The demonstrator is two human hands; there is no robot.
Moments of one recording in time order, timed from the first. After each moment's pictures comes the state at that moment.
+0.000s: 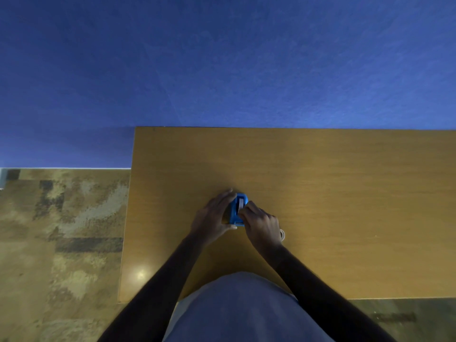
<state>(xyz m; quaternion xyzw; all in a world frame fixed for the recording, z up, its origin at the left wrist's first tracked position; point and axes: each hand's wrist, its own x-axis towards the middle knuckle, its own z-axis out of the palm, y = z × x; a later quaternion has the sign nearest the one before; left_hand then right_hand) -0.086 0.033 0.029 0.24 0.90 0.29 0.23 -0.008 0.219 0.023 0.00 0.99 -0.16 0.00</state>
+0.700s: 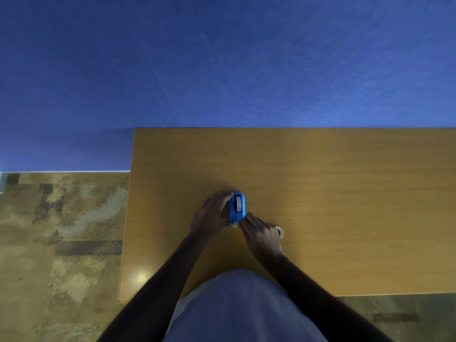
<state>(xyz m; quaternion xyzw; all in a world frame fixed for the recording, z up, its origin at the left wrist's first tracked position) -0.079 0.038 0.048 0.18 0.91 0.26 0.26 0.025 0.216 0.027 -0.03 0.98 -0.18 -0.01</state>
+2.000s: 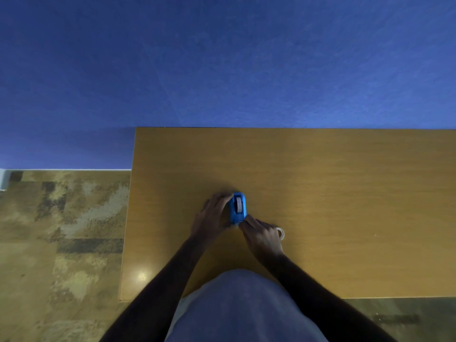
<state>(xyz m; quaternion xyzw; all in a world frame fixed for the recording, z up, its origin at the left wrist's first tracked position) -0.075 0.035 0.030 0.18 0.91 0.29 0.25 0.025 0.221 0.008 -0.05 0.98 -0.17 -0.02</state>
